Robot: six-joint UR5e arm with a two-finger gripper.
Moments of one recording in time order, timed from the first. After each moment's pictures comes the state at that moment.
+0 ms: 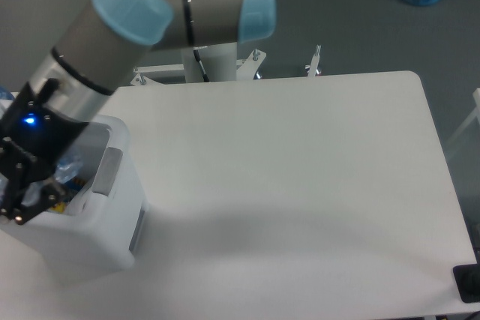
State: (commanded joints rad) arm 2.11 -1.95 -1.26 -0.79 0.76 0.33
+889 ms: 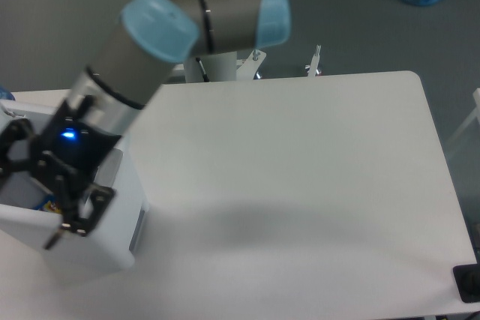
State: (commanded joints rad) arm 2.33 -1.96 -1.29 -0.79 0.76 0.39
